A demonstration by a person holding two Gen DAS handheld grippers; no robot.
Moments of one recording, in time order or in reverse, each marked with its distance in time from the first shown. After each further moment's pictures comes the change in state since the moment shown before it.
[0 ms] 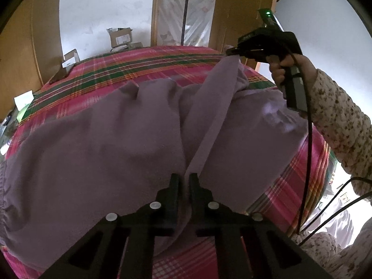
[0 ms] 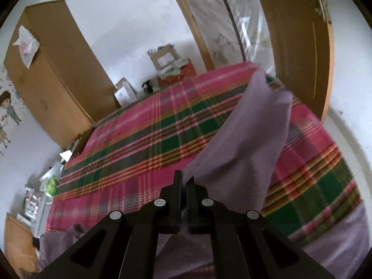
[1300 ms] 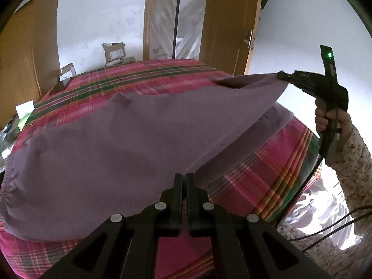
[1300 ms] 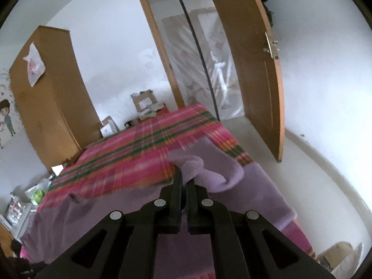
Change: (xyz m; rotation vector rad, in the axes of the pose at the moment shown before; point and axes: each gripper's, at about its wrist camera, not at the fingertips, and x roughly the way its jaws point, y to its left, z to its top) left arm -0.038 -0.042 -0.033 0.047 -0.068 -0.018; right arm -0.181 -0.069 -0.111 0.013 -0.286 -0.128
